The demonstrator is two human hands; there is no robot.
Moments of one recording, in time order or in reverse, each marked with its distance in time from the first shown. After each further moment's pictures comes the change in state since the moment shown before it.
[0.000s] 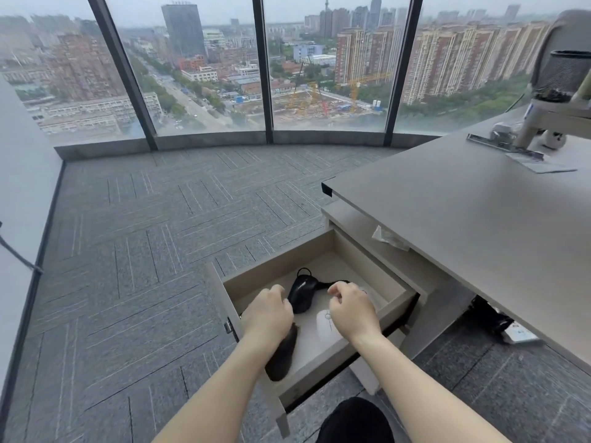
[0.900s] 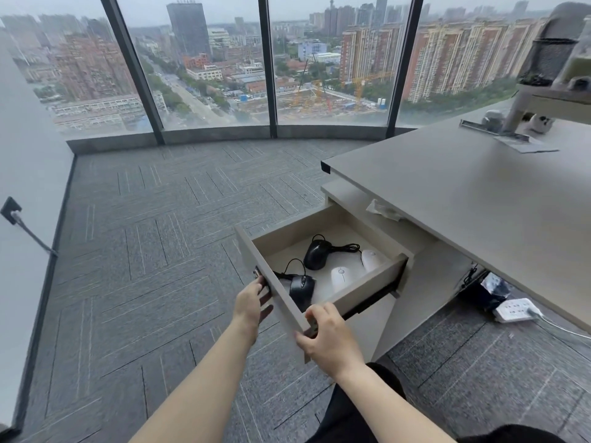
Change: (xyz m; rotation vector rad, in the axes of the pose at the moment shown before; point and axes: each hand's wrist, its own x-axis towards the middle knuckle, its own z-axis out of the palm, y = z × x) left_hand -0.059 -0.056 0.022 -1.267 -0.133 -0.362; right_hand -0.124 0.022 0.053 0.027 -0.072 -0.210
